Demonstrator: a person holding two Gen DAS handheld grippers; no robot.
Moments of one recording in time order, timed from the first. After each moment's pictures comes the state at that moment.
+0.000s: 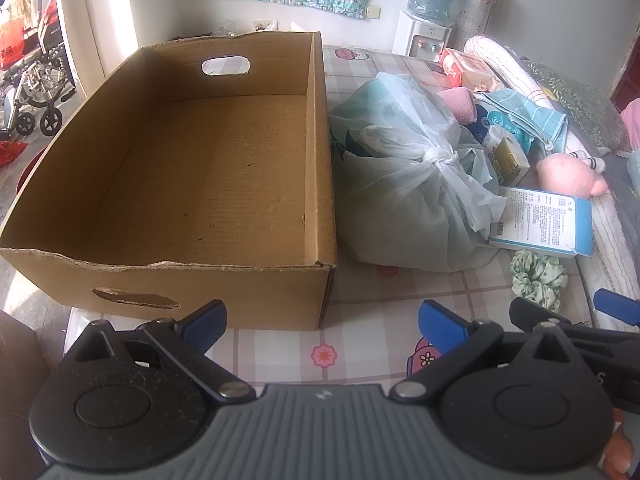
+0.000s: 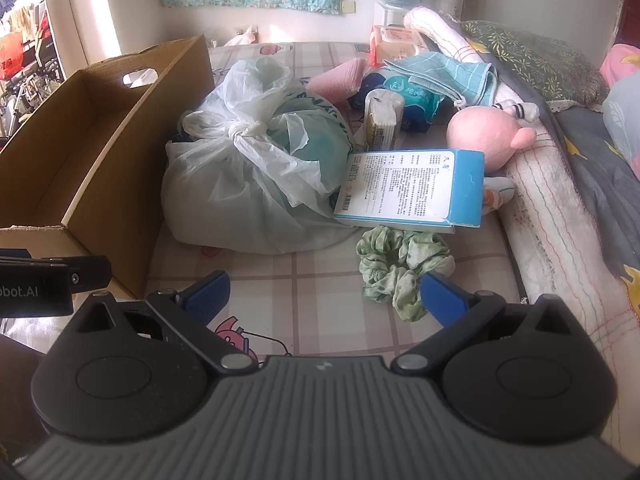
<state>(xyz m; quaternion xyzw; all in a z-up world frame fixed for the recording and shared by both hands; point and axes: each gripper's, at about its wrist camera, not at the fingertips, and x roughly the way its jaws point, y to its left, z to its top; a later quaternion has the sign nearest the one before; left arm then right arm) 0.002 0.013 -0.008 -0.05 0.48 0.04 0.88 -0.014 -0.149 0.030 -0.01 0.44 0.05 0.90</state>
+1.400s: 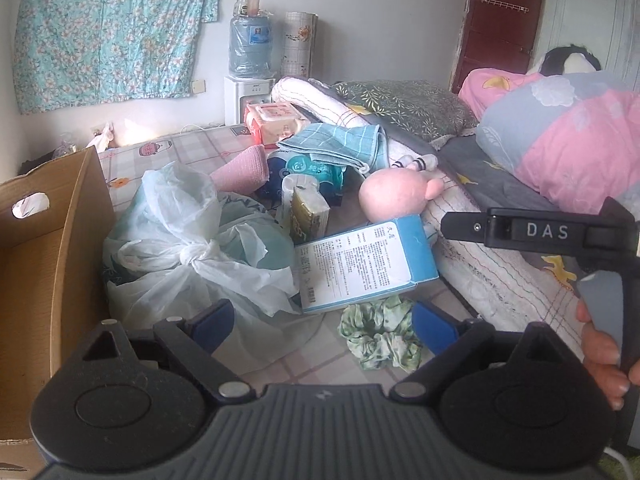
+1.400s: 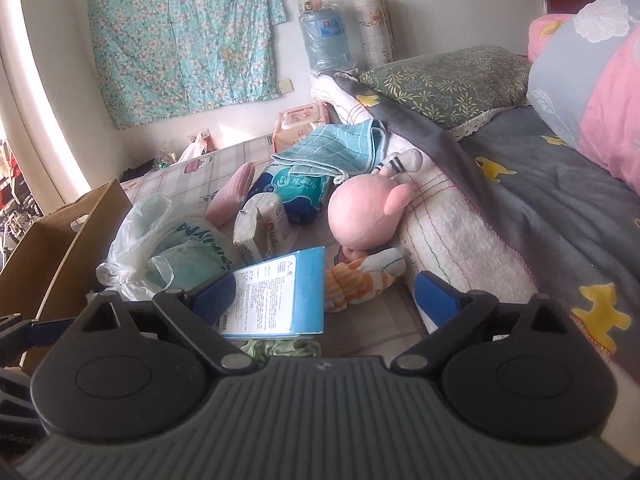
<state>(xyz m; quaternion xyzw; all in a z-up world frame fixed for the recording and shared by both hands) 0.038 -0.113 -0.009 0.03 0.36 -0.18 0.91 0.016 -0.299 0.038 0.13 0.33 -0.01 0.93</state>
